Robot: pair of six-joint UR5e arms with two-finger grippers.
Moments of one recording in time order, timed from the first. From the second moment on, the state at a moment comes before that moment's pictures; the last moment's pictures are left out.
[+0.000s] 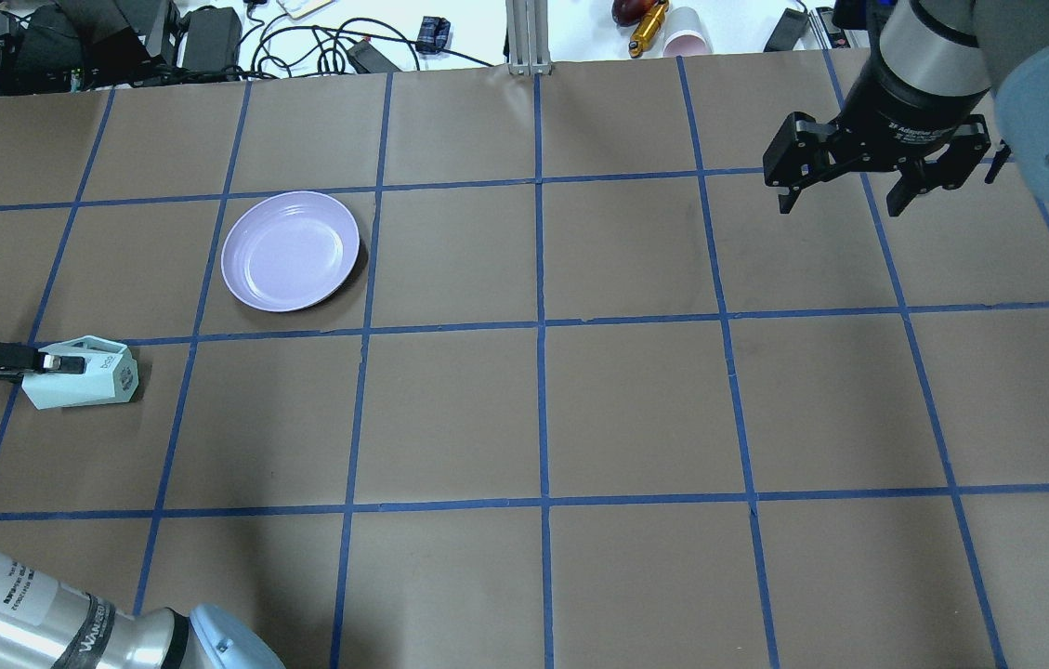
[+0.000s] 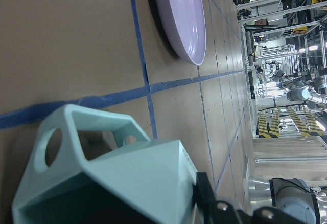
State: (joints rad) left arm -0.59 -2.31 -1.45 -2.06 0.96 1.46; right arm 1.52 -1.59 1.64 -1.68 -1.58 0.04
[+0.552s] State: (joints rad) left arm -0.59 -2.29 -1.45 -2.09 0.92 1.43; right arm 1.52 -1.59 1.64 -1.68 -1.58 0.04
